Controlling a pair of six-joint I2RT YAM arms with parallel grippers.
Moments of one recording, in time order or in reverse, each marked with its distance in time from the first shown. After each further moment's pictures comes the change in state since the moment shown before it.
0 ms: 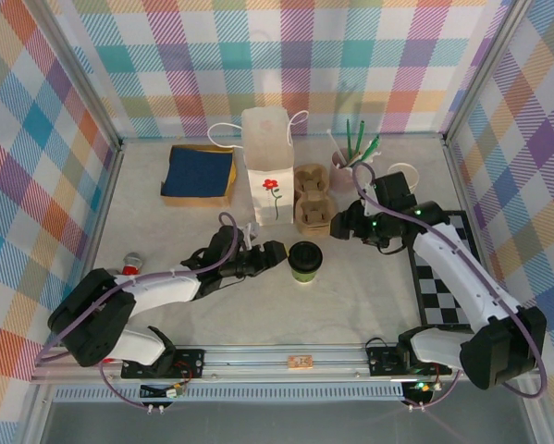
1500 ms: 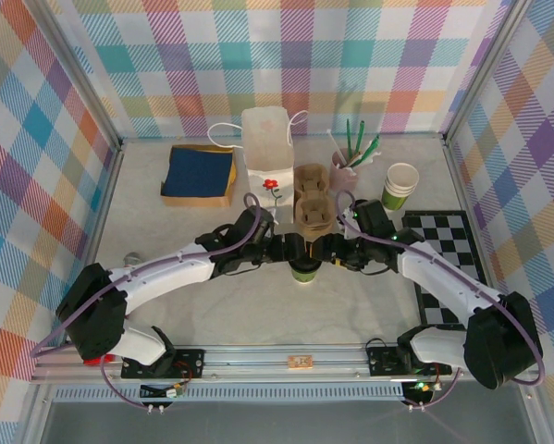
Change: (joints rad) left arm -0.108 0.042 0.401 -0.548 -0.190 0.223; right arm 0.117 0.018 -0.286 0.357 -0.198 0.181
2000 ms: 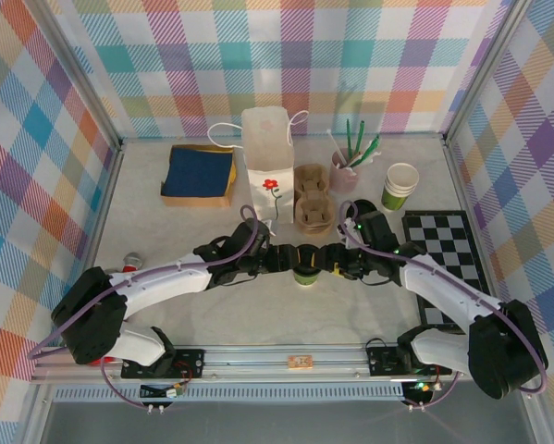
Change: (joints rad) left arm -0.029 -0.032 -0.131 0.077 -0.006 -0.028; right arm 0.000 -0.054 -0.160 0.146 -0.069 0.044
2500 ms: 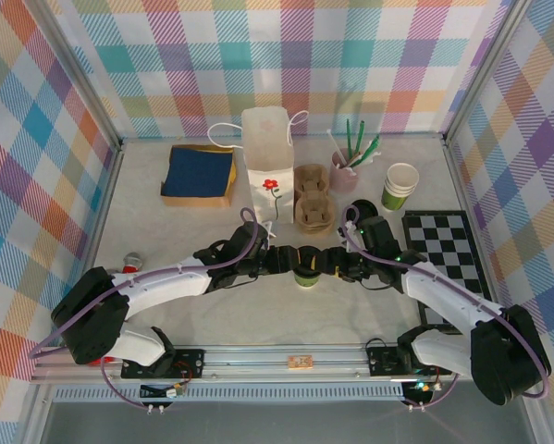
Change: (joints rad) left arm 0.000 0.001 -0.065 0.121 0.019 -0.010; right arm 0.002 -0.024 -0.086 0.109 -0.043 0.012
